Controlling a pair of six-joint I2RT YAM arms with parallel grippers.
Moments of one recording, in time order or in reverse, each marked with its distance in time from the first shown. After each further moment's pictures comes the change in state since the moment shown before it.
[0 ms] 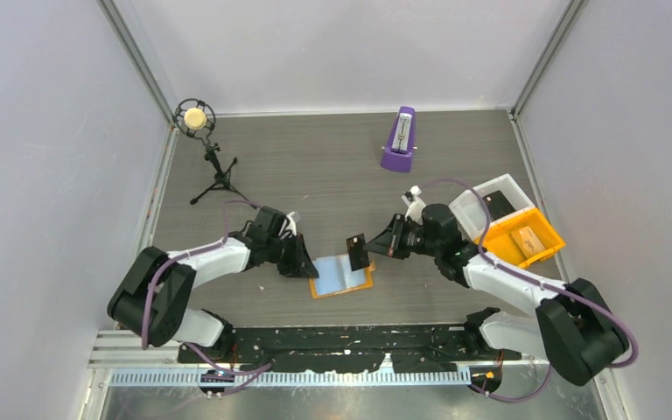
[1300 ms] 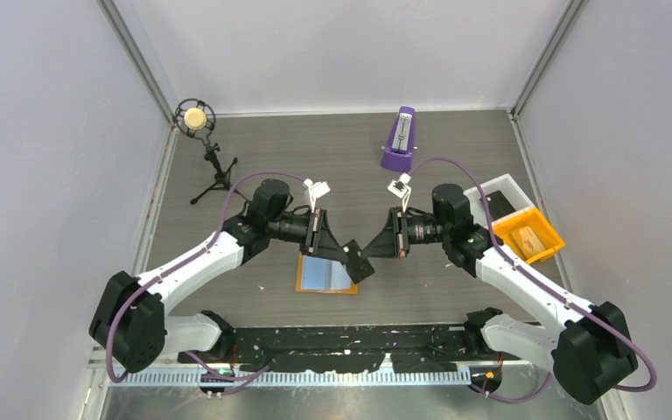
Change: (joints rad) left arm -0.104 -0.193 0.217 0.064 0.412 -0.008; right arm -0.041 -0.155 0.226 -0.266 -0.505 -0.278
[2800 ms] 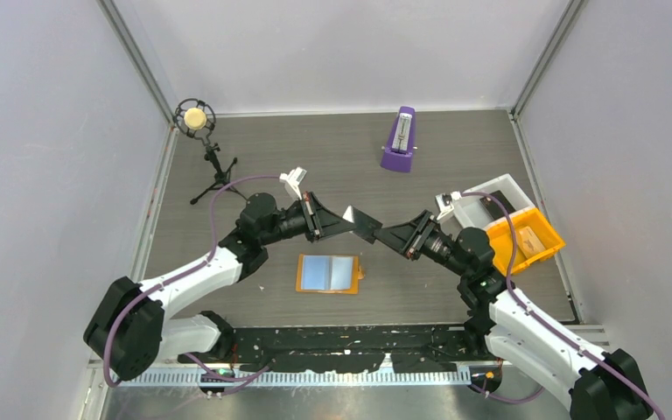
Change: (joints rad) left arm -0.027 -0.051 -0.176 0.566 -0.369 -0.444; right arm 0.011 -0.318 -0.369 0.391 0.573 0.635
